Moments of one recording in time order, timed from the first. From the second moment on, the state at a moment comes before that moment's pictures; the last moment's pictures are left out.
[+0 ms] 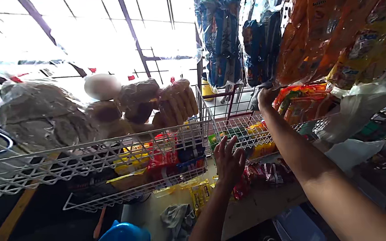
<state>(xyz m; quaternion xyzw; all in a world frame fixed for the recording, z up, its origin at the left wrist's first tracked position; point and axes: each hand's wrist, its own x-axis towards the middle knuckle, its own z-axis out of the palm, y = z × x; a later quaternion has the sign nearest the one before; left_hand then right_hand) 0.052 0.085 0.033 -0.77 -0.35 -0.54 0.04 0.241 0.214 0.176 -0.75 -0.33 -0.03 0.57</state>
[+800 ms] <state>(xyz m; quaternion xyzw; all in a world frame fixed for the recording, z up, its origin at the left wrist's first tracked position) 0.055 0.087 0.024 -0.76 -0.35 -0.55 0.05 0.331 0.221 0.103 -0.36 -0.91 -0.18 -0.07</state>
